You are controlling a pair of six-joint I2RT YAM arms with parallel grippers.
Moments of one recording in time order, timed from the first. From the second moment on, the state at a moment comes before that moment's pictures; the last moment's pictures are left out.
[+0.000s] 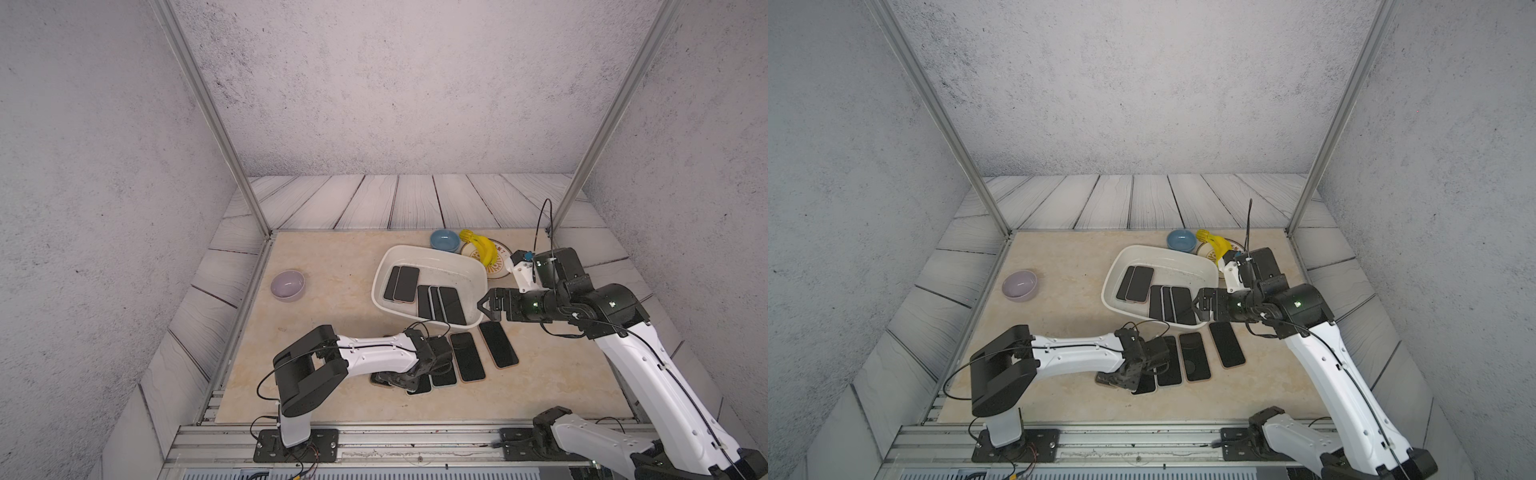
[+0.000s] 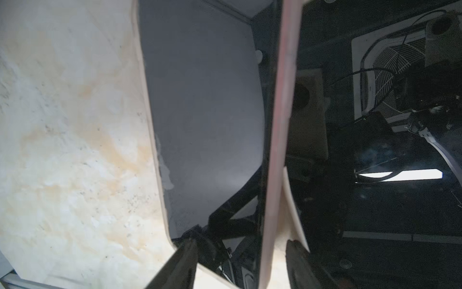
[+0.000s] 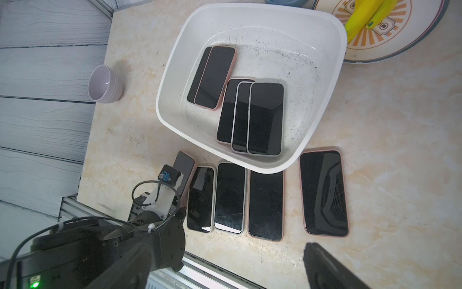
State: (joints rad) left arm -1.18 1.83 1.16 -1.03 -0.26 -0.92; right arm 0.40 1.08 1.39 -1.22 -0.23 0.36
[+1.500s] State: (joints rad) left arm -0.82 1.56 0.98 -0.86 -0.16 -0.72; right arm 0.40 1.13 1.37 -1.15 -0.29 0.42
